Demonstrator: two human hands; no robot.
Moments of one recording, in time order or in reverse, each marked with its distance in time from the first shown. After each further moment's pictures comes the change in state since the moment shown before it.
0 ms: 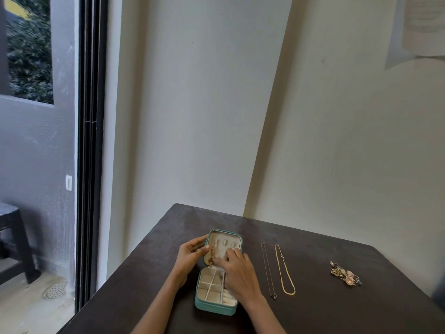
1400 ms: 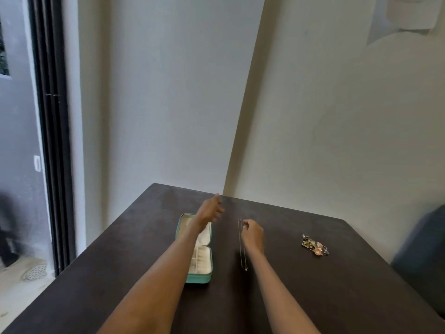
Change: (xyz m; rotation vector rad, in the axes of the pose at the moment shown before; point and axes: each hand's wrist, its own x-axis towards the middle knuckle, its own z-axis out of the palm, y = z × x) left_hand 0.048 0.049 0.123 0.277 -0.115 -0.265; right_hand 0.015 0.104 -0.009 0.476 -0.022 0.830
